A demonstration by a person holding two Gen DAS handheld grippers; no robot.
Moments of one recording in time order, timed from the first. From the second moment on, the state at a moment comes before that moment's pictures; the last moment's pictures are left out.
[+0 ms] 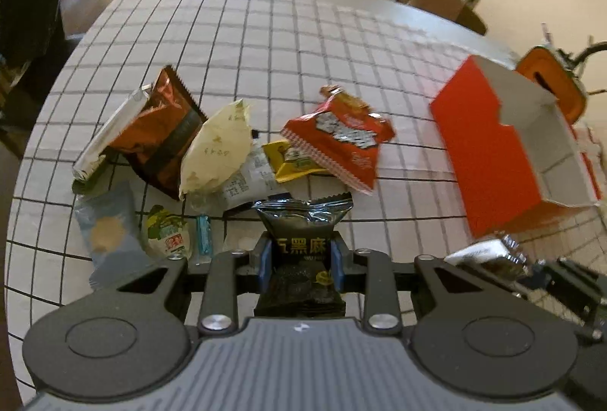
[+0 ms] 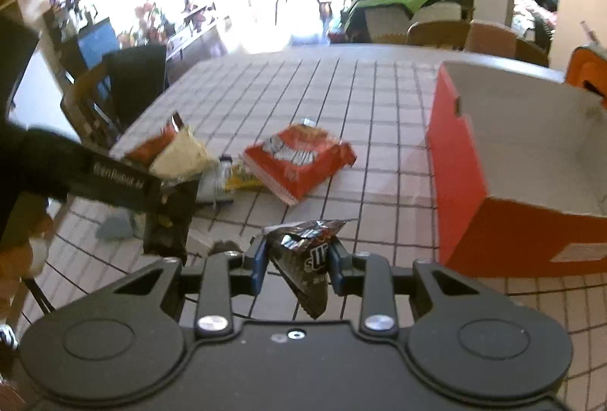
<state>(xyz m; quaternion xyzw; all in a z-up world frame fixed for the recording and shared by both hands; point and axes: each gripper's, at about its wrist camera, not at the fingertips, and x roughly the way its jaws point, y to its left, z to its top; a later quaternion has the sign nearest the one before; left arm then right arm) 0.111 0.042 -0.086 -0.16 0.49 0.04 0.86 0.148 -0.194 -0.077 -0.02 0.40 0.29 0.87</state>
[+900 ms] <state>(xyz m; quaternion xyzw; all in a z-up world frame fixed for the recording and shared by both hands) 0.143 -0.090 0.008 -0.07 0.43 -0.08 0.90 0.169 -0.298 0.003 0.02 0.33 0.20 0.92</state>
